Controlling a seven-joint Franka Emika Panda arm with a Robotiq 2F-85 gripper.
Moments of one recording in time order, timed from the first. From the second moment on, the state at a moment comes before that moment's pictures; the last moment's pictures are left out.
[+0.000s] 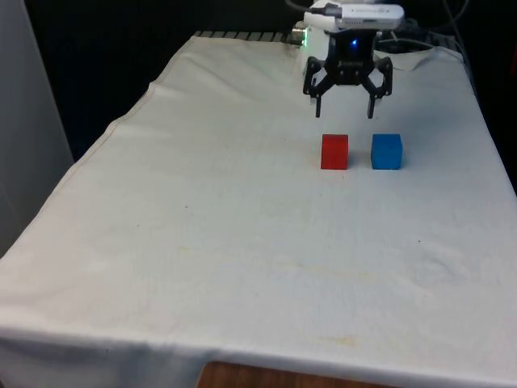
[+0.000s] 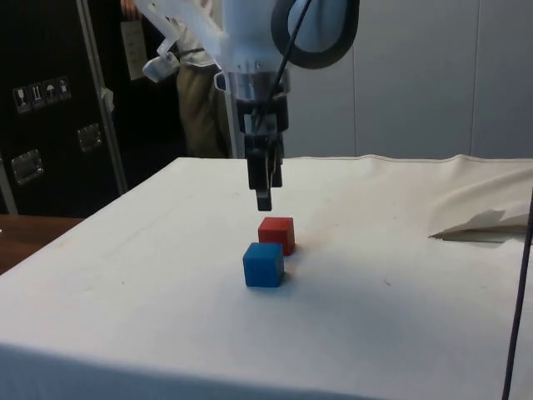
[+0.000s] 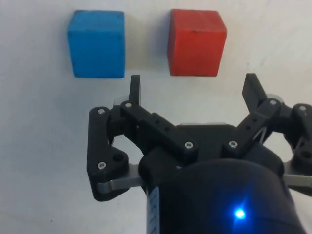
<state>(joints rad) 0.08 0.14 0.01 -2.45 -0.10 2.62 0.05</state>
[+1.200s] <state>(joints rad) 0.08 0.27 -0.03 -2.45 -0.10 2.74 0.01</state>
